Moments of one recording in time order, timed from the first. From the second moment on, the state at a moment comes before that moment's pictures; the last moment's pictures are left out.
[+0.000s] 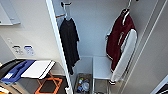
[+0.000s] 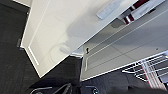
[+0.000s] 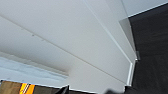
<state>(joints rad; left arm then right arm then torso) 1.20 1.88 -1.22 0.31 -0.30 -0.27 -1.02 1.69 -1.33 -0.66 0.26 0.90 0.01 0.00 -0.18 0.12</state>
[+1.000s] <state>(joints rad) 1.36 2.47 -1.94 0.27 -0.29 -0.32 -1.35 2.24 -1.92 -0.58 0.26 0.96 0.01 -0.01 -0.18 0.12</state>
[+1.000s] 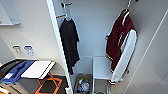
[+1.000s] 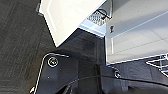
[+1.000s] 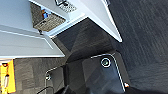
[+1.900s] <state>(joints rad) 1.37 2.74 -2.28 0.27 -0.19 -0.33 -1.48 2.82 -2.45 -0.72 0.24 0.96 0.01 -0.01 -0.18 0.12</state>
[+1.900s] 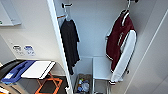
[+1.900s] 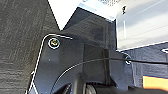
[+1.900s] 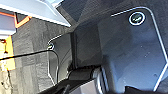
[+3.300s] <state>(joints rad) 1.08 2.91 -2.41 0.24 -0.19 -0.41 -1.47 2.91 -2.49 -0.77 0.23 0.96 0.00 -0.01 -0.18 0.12</state>
